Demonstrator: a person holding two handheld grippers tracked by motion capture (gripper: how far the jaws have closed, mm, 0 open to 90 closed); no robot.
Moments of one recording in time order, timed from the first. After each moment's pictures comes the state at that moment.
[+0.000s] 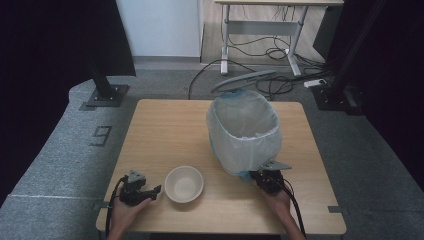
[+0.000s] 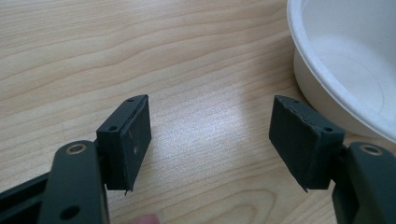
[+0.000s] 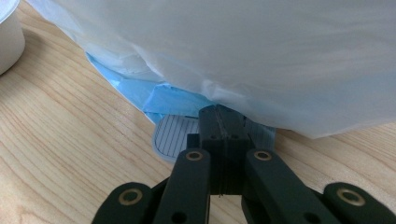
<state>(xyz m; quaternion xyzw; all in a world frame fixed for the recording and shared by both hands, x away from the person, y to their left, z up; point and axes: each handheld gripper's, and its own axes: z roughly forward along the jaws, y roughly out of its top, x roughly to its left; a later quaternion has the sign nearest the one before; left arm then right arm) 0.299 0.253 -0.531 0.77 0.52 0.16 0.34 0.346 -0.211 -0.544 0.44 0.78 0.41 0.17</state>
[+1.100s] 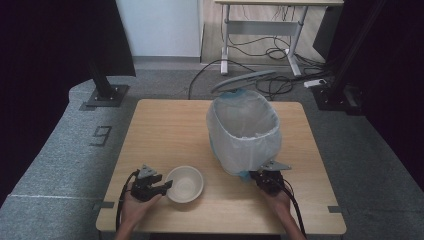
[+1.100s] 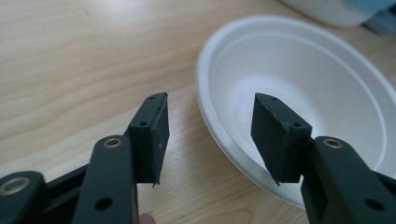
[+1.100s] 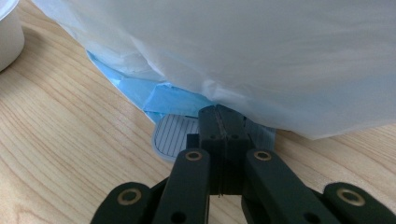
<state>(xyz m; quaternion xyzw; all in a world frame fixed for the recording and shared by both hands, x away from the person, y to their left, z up) 0.310 0.216 -0.518 0.79 0.47 0.13 0.37 0.346 -0.211 -0.545 0.43 0.78 0.41 0.17</state>
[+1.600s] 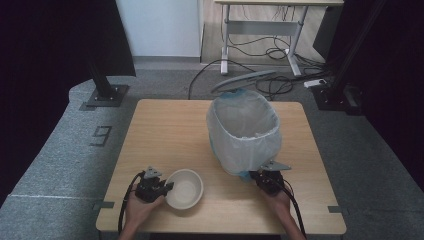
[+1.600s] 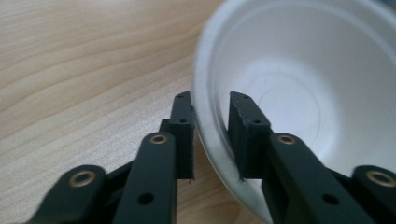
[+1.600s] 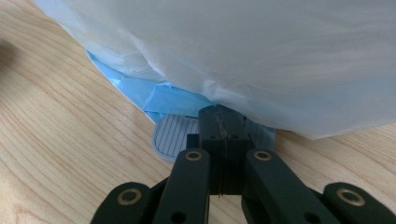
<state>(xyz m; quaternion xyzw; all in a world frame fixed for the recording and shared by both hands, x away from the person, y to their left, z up) 0.310 0.211 -0.521 0.80 0.47 0.10 0.36 0.345 -0.211 -0.545 0.43 0.78 0.41 0.17</state>
